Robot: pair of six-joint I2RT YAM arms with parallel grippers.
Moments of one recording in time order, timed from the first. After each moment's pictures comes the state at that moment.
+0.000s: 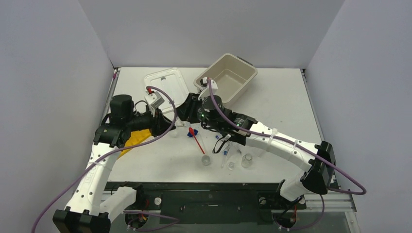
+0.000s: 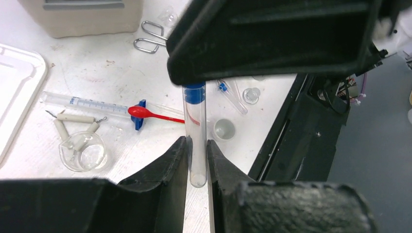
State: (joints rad) left arm -0.17 0.97 1.01 -0.61 0.86 0.12; right arm 1.05 1.50 1.35 -0.09 0.25 0.77
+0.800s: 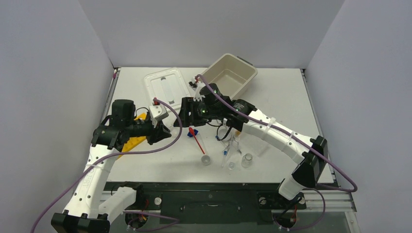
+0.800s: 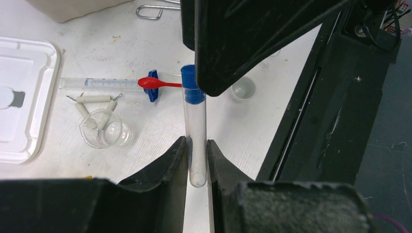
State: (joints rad) left arm -0.19 0.95 1.04 -0.88 0.81 0.51; right arm 0.92 1.60 1.57 -0.53 -0.24 0.70
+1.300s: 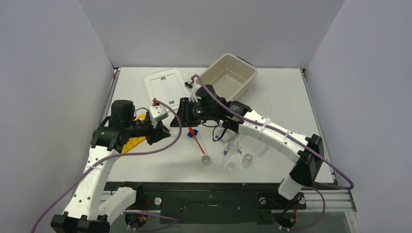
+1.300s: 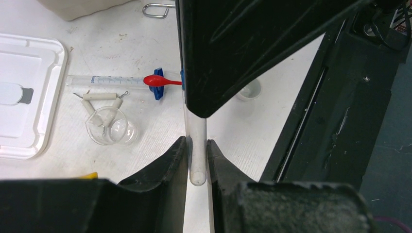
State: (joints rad) left arm -0.19 0.94 1.04 -0.87 0.78 0.52; right arm 0.95 1.64 1.57 -0.44 -0.29 0.77
